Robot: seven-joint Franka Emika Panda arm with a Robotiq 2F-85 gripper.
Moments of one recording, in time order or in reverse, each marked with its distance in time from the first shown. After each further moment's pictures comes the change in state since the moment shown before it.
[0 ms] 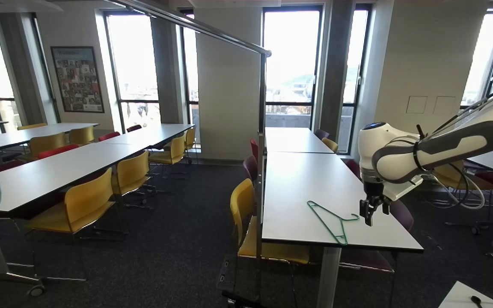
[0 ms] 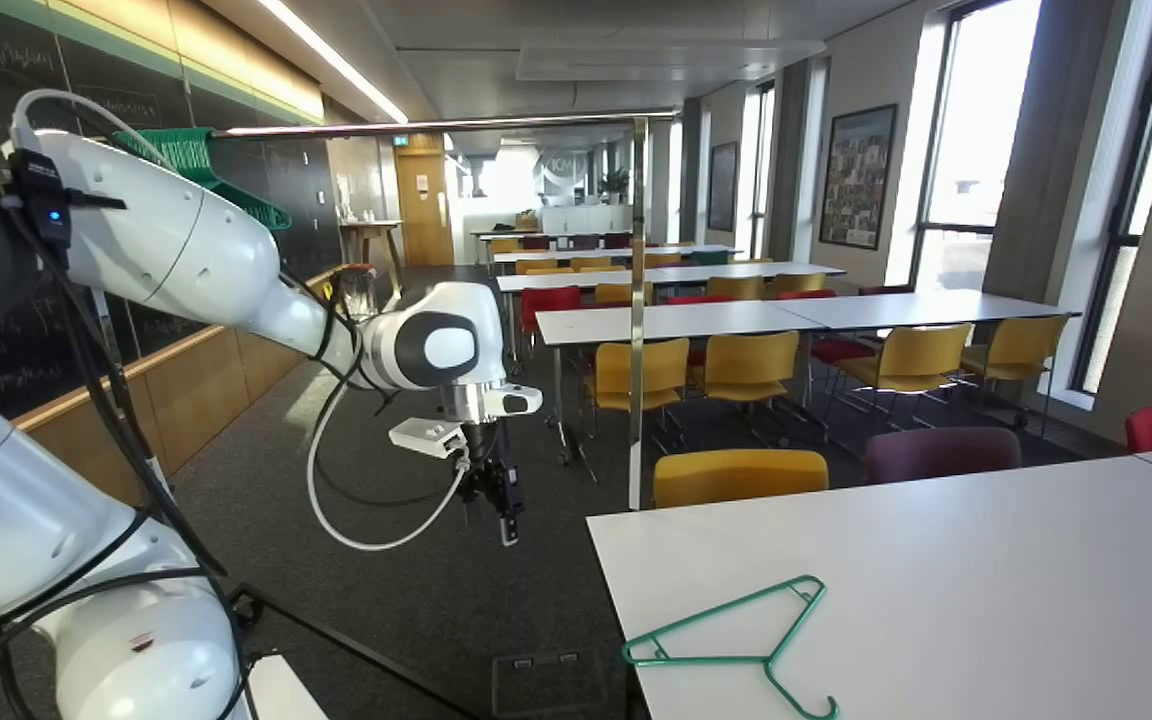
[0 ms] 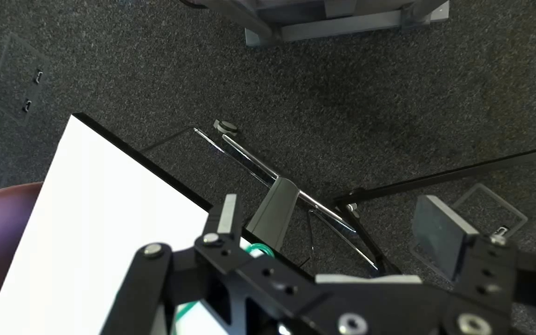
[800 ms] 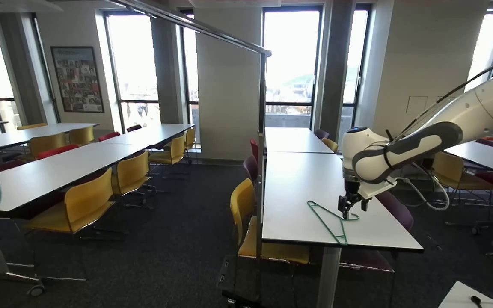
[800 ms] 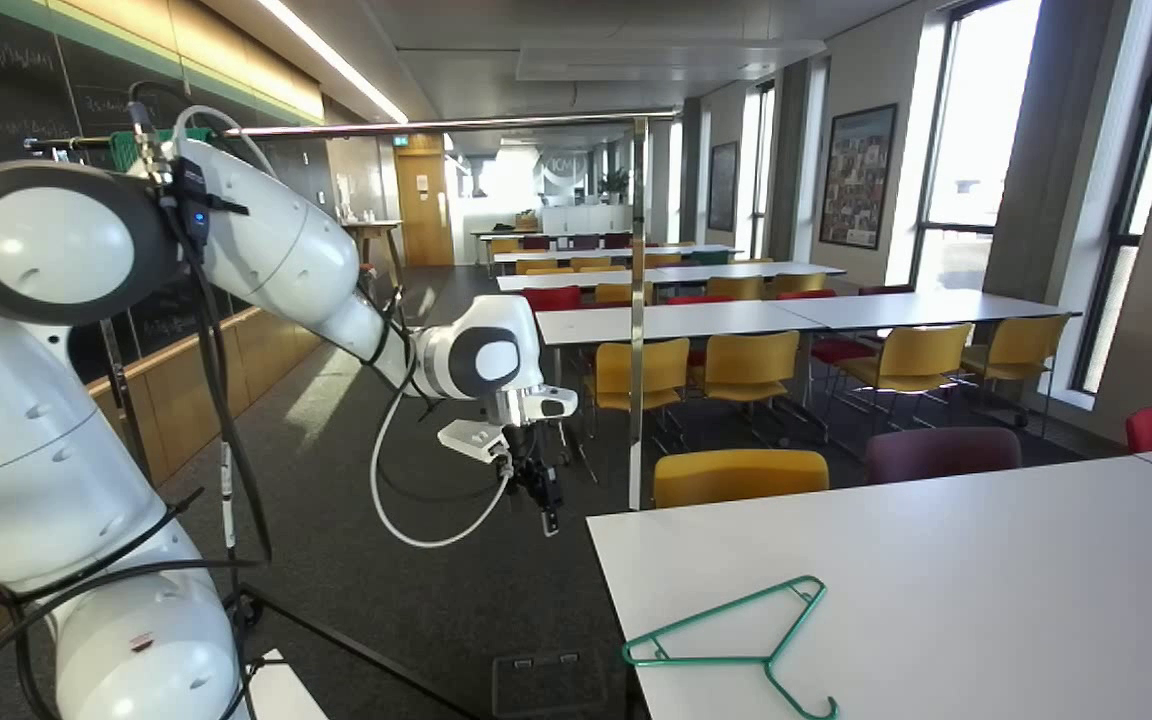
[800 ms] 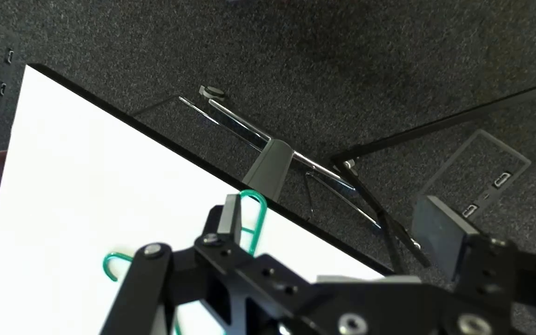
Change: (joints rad) arm -0.003 0.245 -0.020 0.145 -0.022 0.168 0.090
